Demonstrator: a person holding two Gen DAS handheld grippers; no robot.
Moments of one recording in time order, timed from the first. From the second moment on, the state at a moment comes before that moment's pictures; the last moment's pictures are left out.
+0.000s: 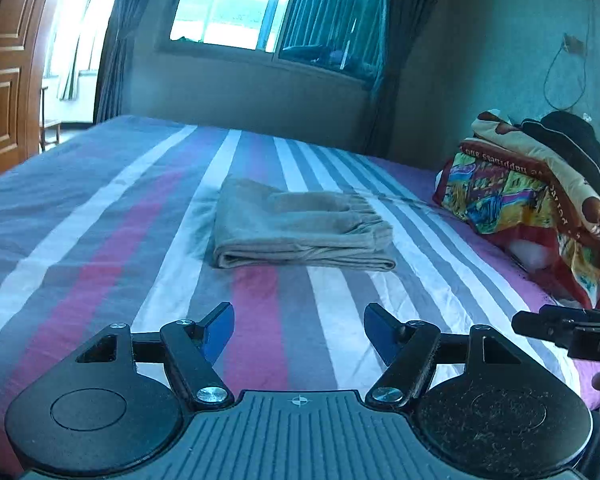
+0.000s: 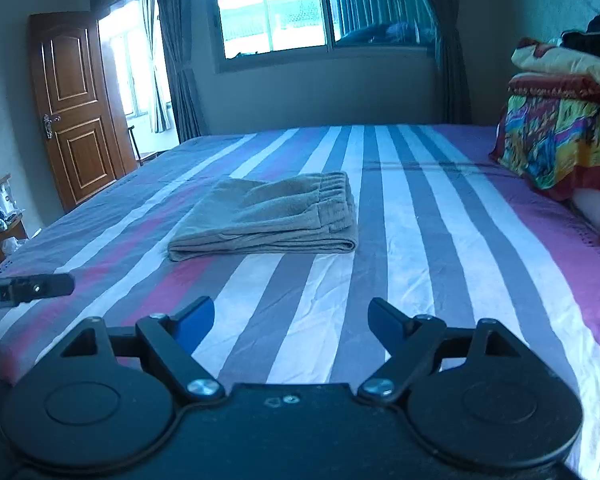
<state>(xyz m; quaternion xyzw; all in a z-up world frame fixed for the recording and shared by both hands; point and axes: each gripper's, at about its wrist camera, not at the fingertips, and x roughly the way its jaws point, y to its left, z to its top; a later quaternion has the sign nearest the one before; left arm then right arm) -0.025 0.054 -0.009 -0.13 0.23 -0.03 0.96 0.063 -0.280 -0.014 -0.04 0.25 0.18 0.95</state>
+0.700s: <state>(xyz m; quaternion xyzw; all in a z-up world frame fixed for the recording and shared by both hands) -0.080 0.028 0.004 -0.12 0.17 0.00 0.98 0.002 -0.266 -0.001 -0.06 0.19 0.16 0.97</state>
